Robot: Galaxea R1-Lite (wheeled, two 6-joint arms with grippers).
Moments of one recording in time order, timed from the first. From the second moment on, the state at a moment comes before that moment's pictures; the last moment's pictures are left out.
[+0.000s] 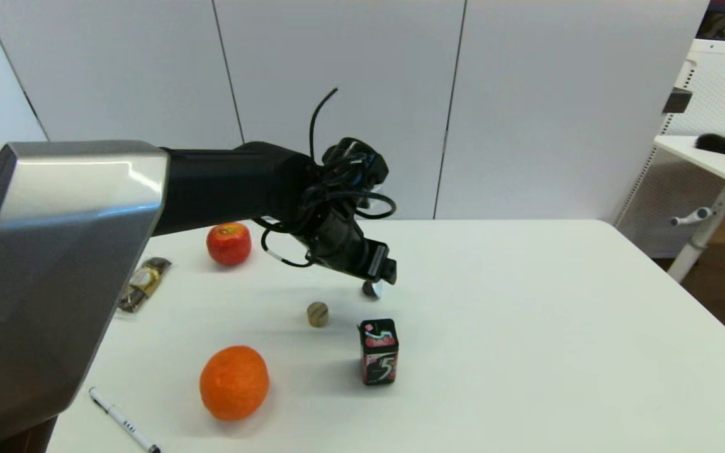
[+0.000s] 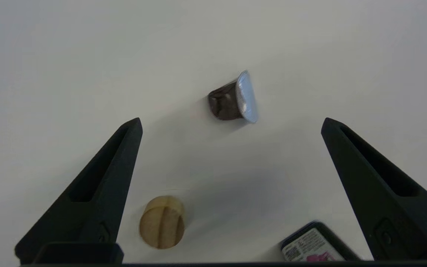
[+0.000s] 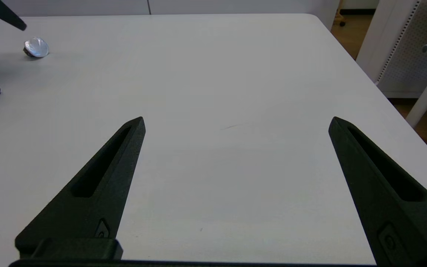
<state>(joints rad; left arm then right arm) -0.69 2.23 -1.97 0.66 0.06 -0.15 0.01 0.00 0.00 0.00 0.00 0.00</state>
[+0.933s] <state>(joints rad) -0.69 2.31 -1.95 0.57 0.10 -0.16 0.01 0.00 0.00 0.00 0.00 0.00</state>
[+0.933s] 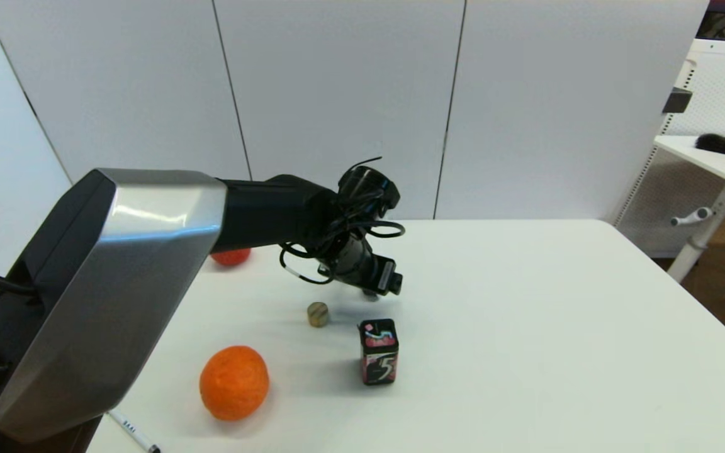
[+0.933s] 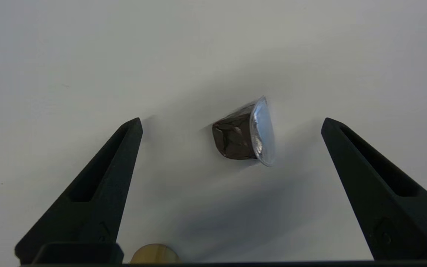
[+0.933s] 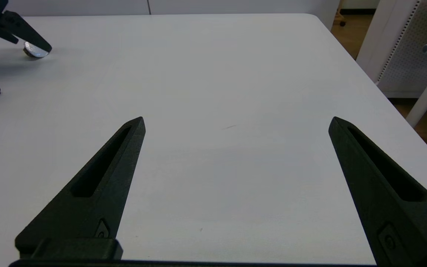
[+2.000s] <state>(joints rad) -0.75 2.32 -1.93 0.57 0.10 -0.16 0.01 0.00 0.00 0.00 0.00 0.00</state>
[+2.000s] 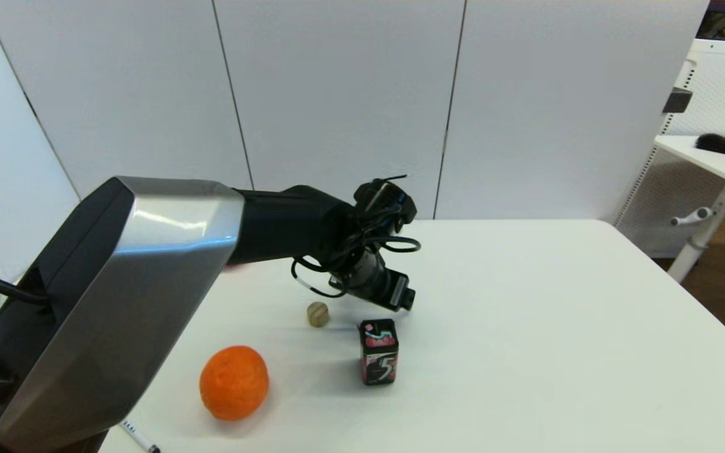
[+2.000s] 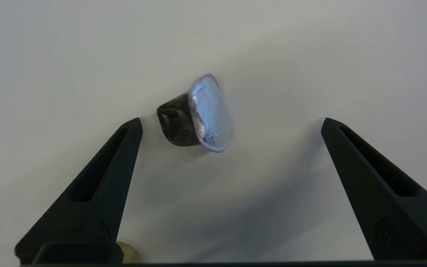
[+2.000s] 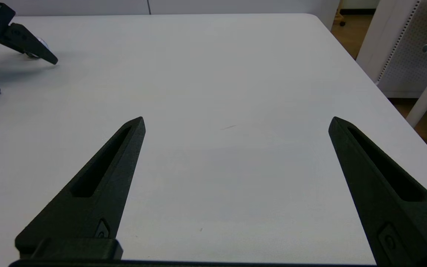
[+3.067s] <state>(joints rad) -0.74 2.34 -1.96 0.54 0.16 -0.29 0.01 0.00 0.00 0.00 0.00 0.00</state>
